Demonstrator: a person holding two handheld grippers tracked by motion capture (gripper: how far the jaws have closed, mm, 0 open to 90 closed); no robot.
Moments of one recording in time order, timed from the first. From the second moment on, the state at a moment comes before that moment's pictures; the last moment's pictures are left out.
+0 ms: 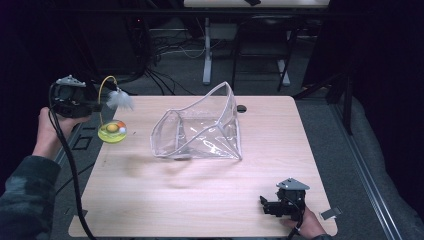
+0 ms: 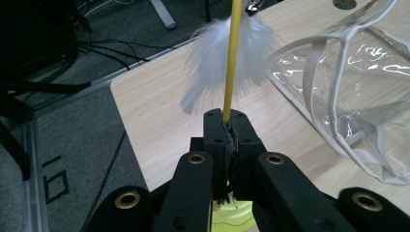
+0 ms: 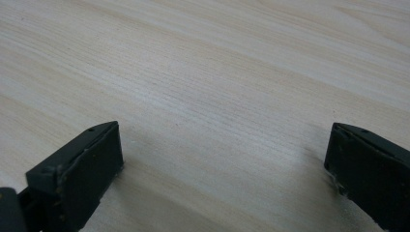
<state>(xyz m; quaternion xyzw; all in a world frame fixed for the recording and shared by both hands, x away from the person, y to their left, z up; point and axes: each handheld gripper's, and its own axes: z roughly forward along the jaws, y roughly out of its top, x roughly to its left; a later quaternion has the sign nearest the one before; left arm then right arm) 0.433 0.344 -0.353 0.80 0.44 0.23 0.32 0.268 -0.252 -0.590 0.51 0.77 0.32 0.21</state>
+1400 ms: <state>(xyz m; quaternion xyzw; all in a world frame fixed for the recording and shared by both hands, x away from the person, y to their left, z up) 0.444 0.305 -0.311 0.82 0.40 0.25 0.33 0.268 -0.252 -0.590 0.51 0.77 0.32 0.21</state>
